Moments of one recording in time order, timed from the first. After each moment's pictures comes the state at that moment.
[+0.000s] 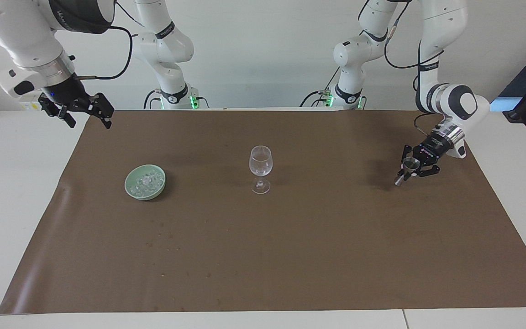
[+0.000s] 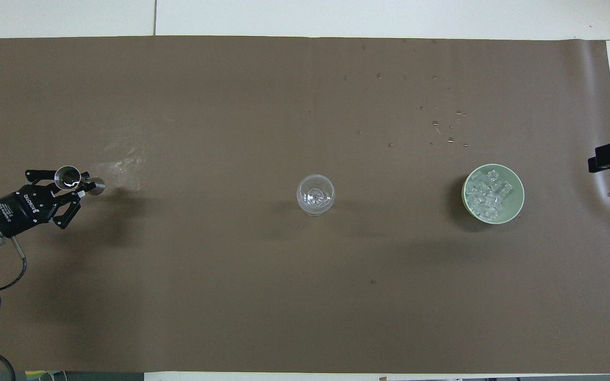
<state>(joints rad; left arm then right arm) 0.29 0.05 0.05 -2.35 -1.39 2.00 -0.74 -0.10 -0.04 -0.02 -1.64 -0.01 1.57 -0.06</state>
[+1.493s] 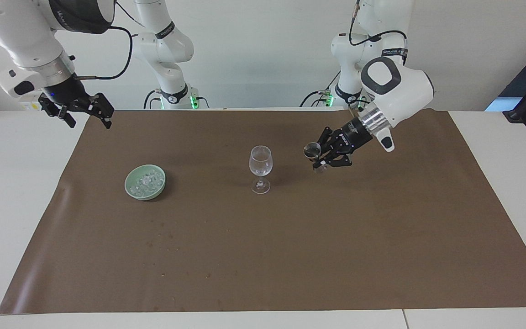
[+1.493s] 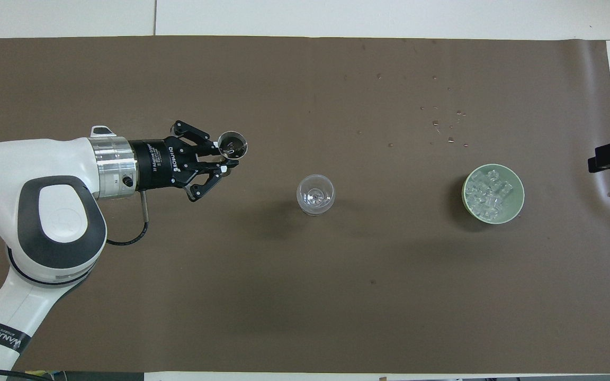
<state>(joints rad) -0.40 -0.02 0.02 -2.10 -1.04 2.29 -1.44 -0.10 -0.04 -0.02 -1.64 -0.01 1.57 -0.06</state>
